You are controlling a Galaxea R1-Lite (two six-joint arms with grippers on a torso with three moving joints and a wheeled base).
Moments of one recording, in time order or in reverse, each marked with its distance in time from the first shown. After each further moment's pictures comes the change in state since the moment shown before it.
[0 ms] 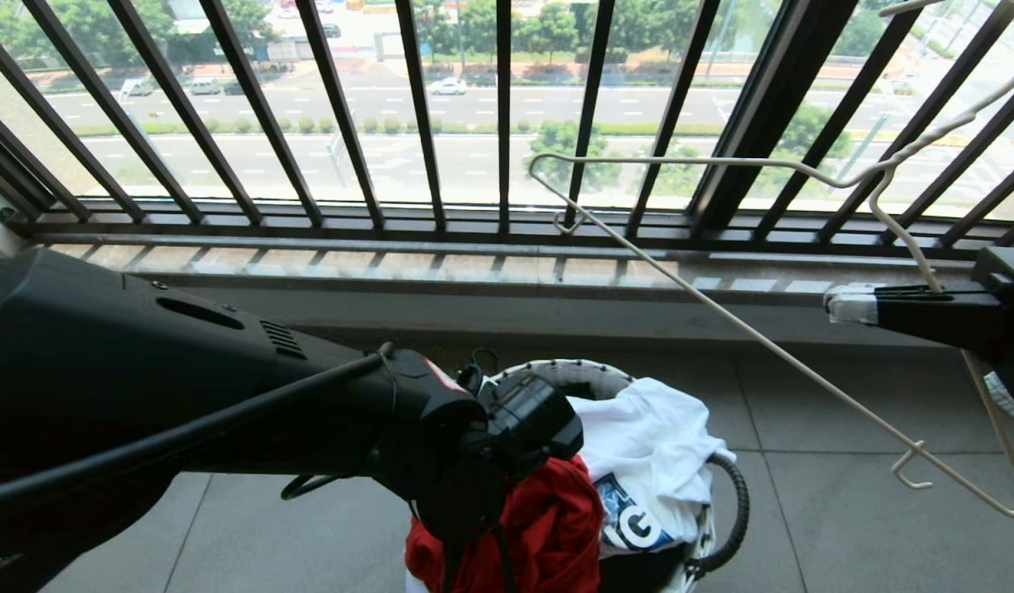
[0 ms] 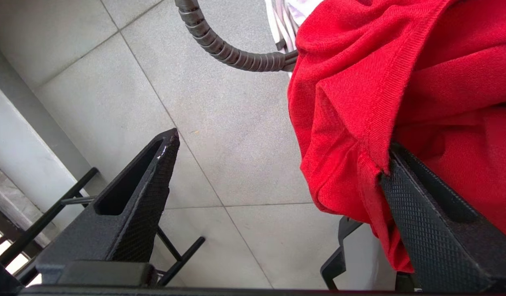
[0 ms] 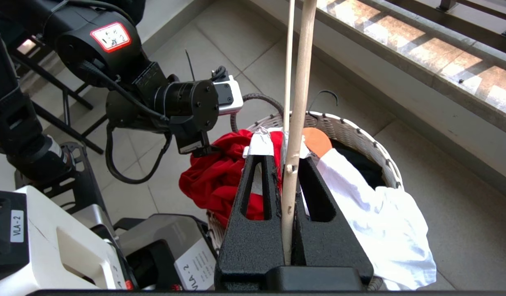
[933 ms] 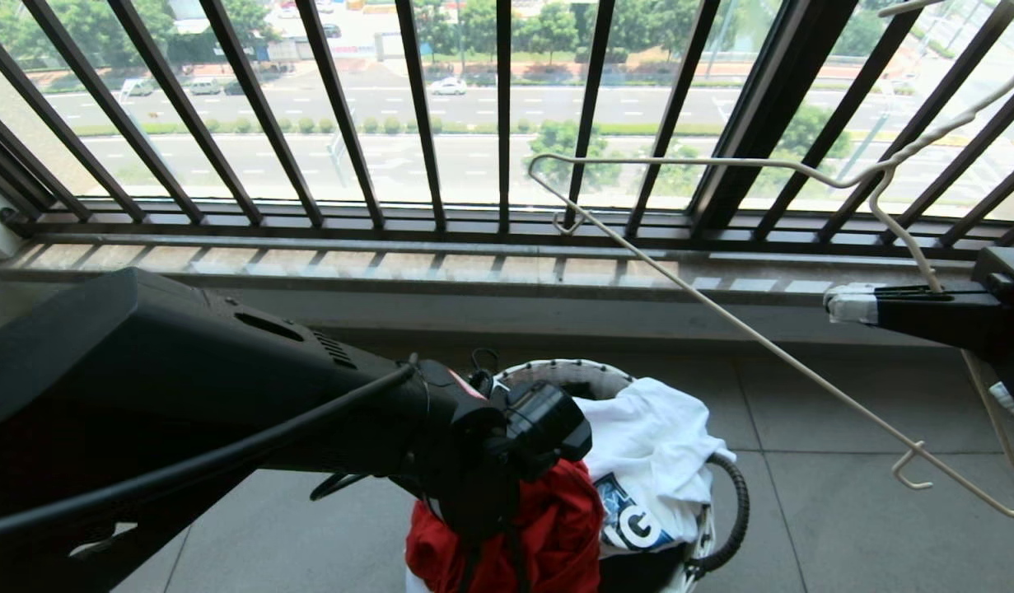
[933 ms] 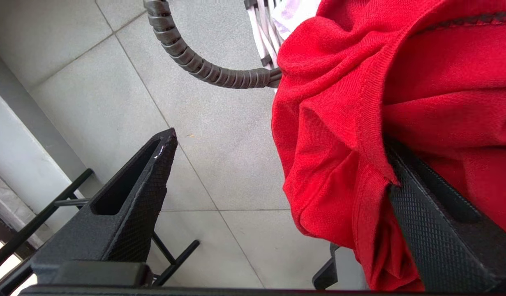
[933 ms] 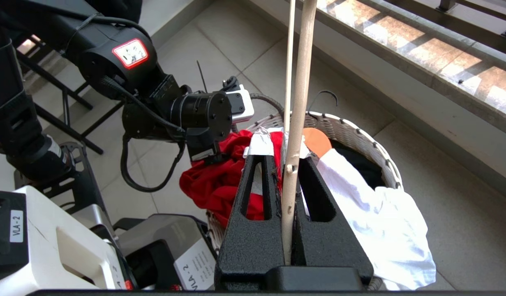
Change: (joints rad) left arm 0.003 0.065 -0.033 -0.038 0.002 -0.010; right arm 0.000 0.000 0.000 0.000 0.000 -0.001
